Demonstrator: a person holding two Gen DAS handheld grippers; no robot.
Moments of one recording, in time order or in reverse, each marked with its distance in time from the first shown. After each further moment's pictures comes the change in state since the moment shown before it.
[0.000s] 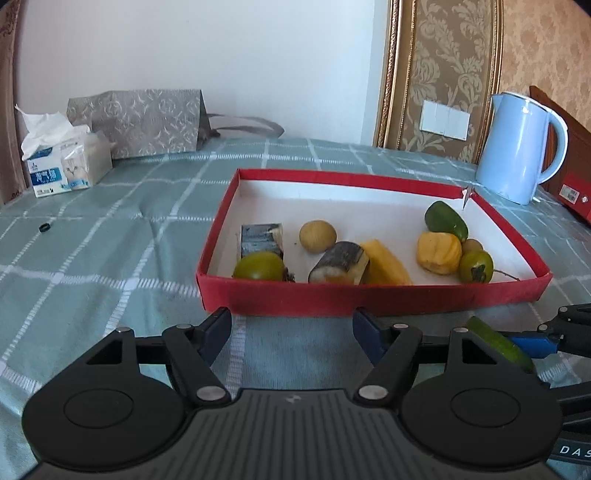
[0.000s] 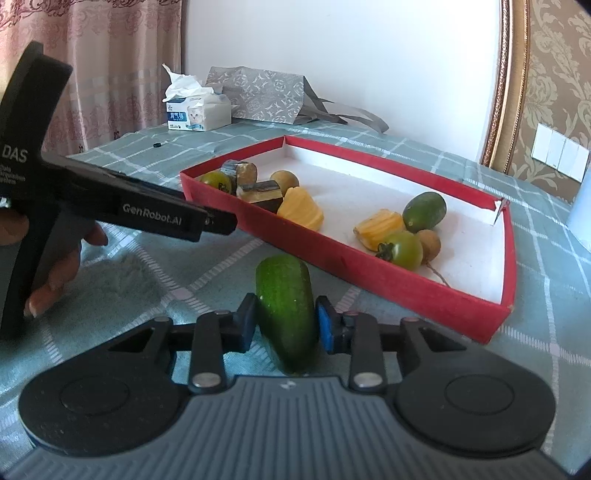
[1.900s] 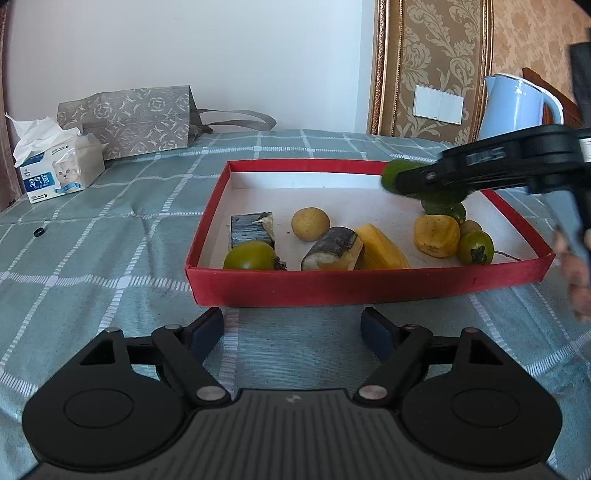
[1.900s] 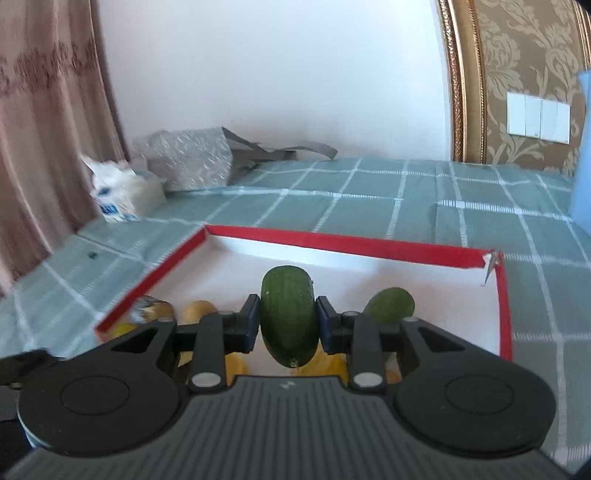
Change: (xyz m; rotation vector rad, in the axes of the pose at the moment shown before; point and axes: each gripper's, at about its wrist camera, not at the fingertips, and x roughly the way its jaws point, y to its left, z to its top) left arm 0.005 -0.008 -0.003 0.053 0.020 0.008; right arm 0.075 -0.074 0.092 0.269 -0.050 -0.025
